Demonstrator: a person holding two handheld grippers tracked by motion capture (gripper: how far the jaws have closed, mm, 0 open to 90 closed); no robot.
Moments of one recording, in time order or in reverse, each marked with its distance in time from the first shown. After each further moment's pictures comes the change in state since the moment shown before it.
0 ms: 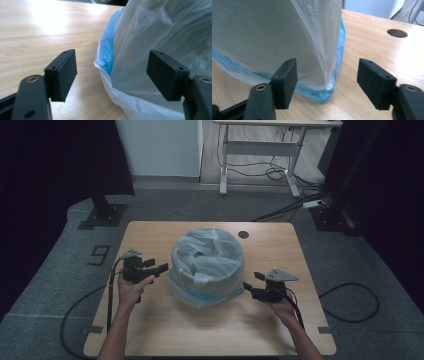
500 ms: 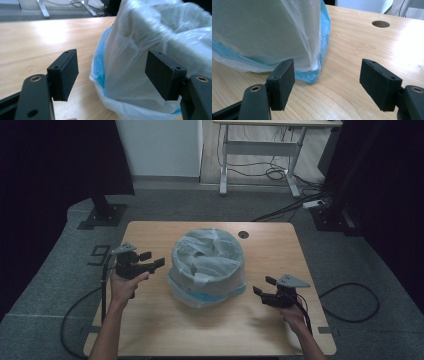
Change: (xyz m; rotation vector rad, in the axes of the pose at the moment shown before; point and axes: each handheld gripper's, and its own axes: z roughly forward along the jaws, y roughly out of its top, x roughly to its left) left arm -0.019 0.026 -0.026 -0.040 -0.010 0.105; right arm -0.013 -0.020 -0.026 -0.010 -0.044 0.038
